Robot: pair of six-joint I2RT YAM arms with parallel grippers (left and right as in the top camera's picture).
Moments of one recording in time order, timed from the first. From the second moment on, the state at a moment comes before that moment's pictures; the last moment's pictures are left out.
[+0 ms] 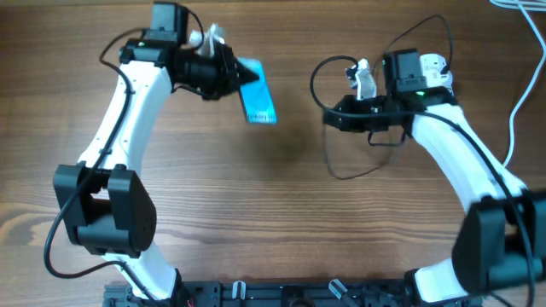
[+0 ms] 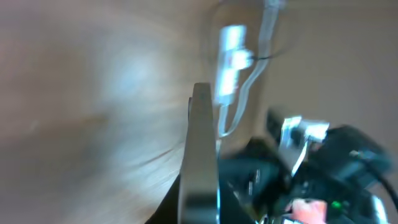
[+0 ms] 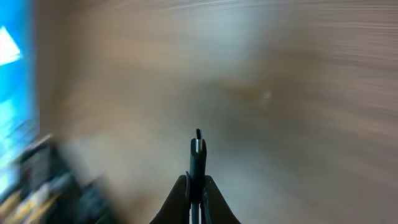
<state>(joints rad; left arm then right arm) -0.11 1.89 1.63 -0.82 0.92 -0.54 0.16 1.66 1.18 -0.65 -0.82 0.14</state>
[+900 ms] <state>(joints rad) -0.07 1.89 1.63 -0.52 1.29 -0.51 0.37 1.64 1.10 -0.13 -1.39 0.39</state>
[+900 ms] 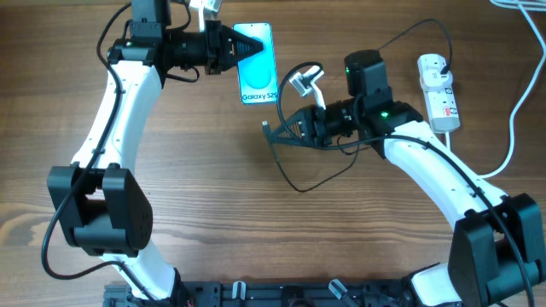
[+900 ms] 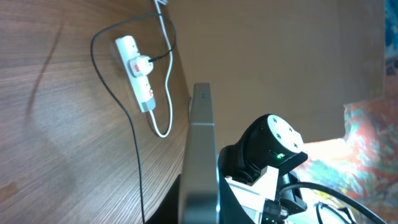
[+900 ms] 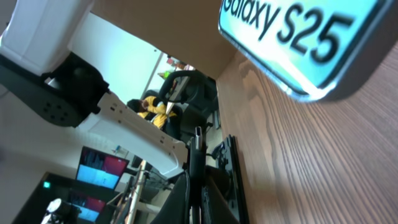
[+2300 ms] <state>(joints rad) -0.07 1.89 1.63 -0.19 1.33 -0.75 0.37 1.64 1.10 0.20 -1.24 0.74</state>
